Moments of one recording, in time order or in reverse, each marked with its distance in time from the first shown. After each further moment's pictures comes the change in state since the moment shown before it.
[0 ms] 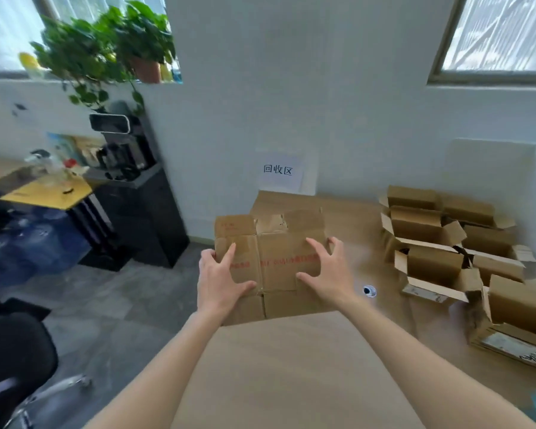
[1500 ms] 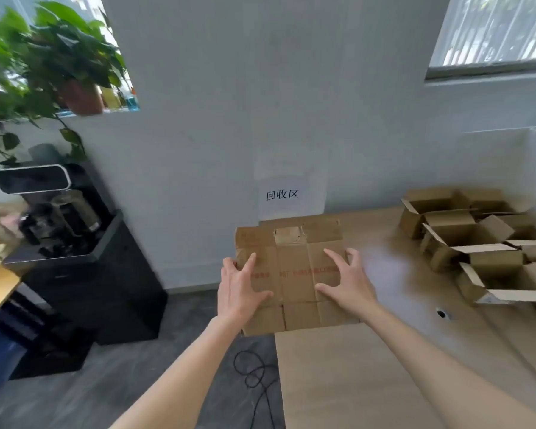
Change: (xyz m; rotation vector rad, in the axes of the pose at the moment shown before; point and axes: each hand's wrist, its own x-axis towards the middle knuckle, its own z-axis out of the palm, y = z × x) left_hand 0.362 -0.173 -0.037 0.047 -0.290 0.297; right_hand 0.234 -0.155 0.174 -0.047 0.167 0.348
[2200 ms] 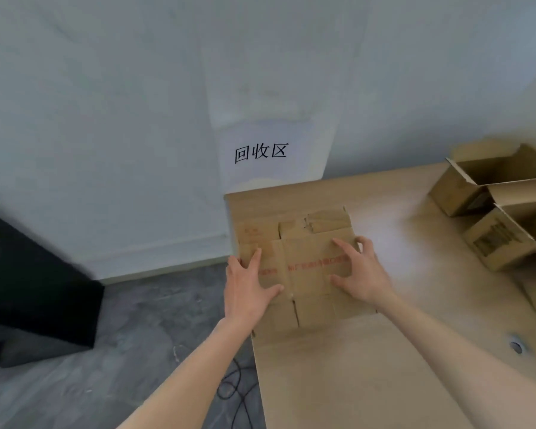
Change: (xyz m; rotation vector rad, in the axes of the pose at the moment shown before) left_hand 0.272 -0.063 0.267 -0.104 -0.272 -0.054; right_hand 0.279 0.155 0.153 -0.227 -0.180 0.233
